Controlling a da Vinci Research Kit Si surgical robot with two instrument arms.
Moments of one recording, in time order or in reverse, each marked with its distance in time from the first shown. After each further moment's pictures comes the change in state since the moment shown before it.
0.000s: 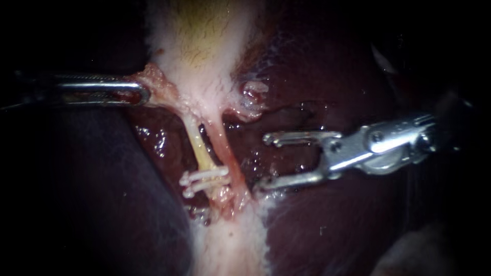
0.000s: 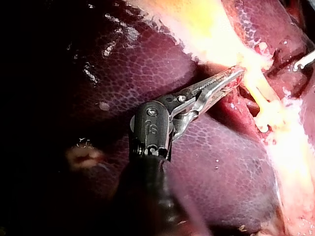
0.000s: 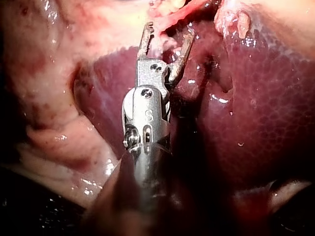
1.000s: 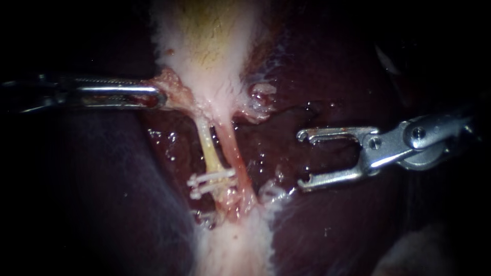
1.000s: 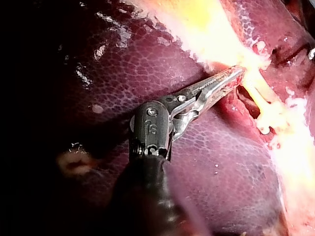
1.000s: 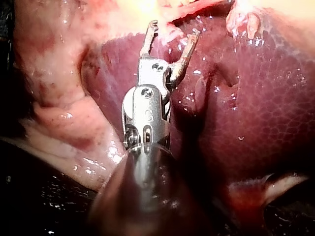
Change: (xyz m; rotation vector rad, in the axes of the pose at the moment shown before) right arm 0.001 0.000 -0.003 0.011 0.003 -0.017; left arm -0.002 -0.002 0.004 0.003 0.002 0.028
